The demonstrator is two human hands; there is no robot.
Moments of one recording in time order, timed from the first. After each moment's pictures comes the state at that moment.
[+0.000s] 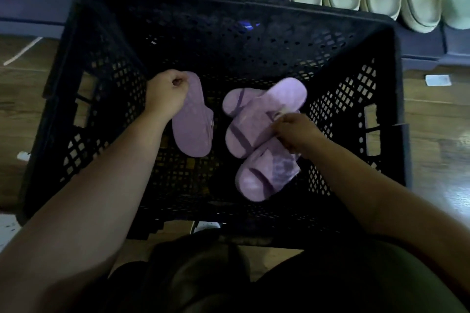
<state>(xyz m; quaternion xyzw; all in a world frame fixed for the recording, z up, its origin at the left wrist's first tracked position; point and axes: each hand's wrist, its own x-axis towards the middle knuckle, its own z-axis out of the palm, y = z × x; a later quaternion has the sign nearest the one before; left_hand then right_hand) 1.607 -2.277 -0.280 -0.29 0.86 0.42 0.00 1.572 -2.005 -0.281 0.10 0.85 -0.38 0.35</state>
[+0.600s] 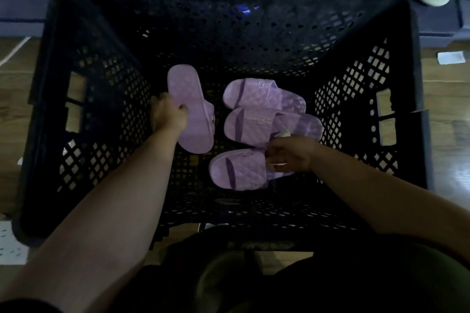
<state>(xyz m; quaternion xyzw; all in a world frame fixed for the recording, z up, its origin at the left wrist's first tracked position) 1.621 -2.276 -0.341 -0.41 0.86 0.26 0.14 1.605 -2.005 -0.308 0.30 0.59 -0.51 0.55</state>
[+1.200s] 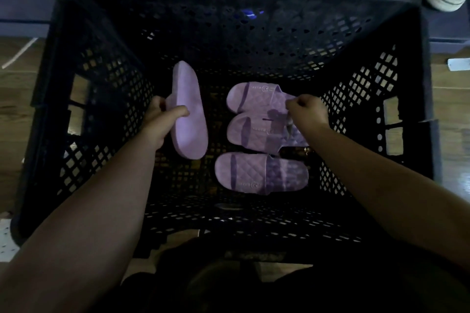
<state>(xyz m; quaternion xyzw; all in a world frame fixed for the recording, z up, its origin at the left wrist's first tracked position) 1.640 -2.296 -0.328 -0.43 0.70 0.55 0.12 1.542 -2.006 -0.327 0.12 0.89 -0.40 0.20</state>
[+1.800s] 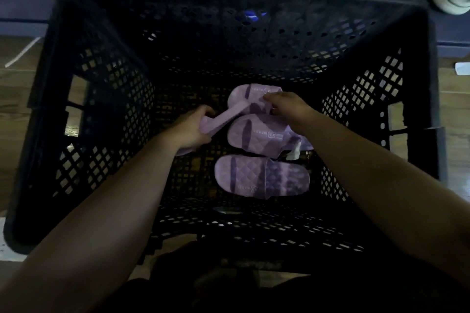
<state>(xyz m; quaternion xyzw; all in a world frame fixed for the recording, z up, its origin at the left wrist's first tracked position) 1.631 -2.264 -0.326 -0.15 0.86 0.37 0.31 1.516 -2.042 -0.337 0.14 0.76 -0.50 0.39</state>
